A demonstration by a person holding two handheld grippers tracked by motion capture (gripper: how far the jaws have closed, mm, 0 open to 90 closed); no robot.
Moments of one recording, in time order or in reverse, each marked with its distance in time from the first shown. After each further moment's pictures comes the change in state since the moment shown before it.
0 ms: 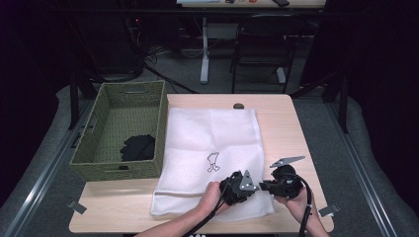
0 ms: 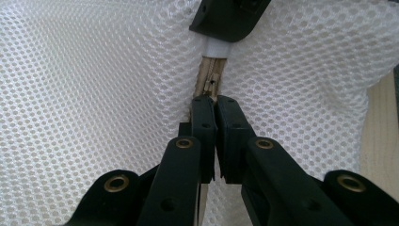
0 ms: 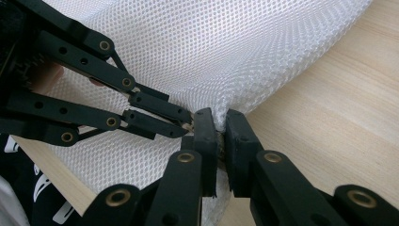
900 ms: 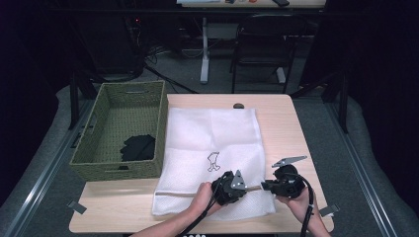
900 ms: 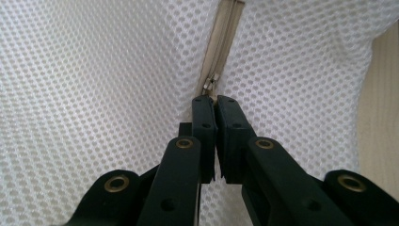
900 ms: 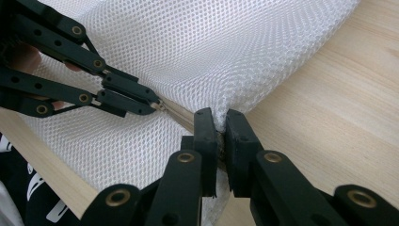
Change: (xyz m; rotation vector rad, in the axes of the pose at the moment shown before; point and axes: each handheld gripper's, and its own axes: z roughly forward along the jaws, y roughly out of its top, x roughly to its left) left arm 0.008 -0.019 -0.011 0.033 -0.005 -0.038; right arm -0.004 -0.002 -0.002 -0.001 -0.010 0.005
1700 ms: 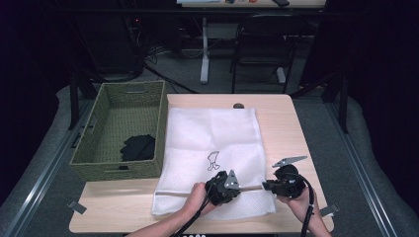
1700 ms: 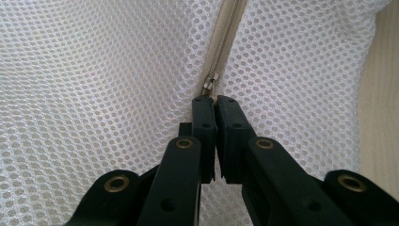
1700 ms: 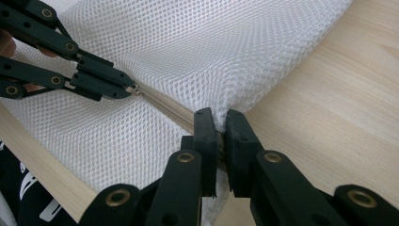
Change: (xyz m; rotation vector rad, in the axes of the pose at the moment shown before) left arm 0.004 -0.010 -0.012 0.015 0.008 -0.015; right arm -0.003 -0.001 0.000 0.013 -0.016 -0.006
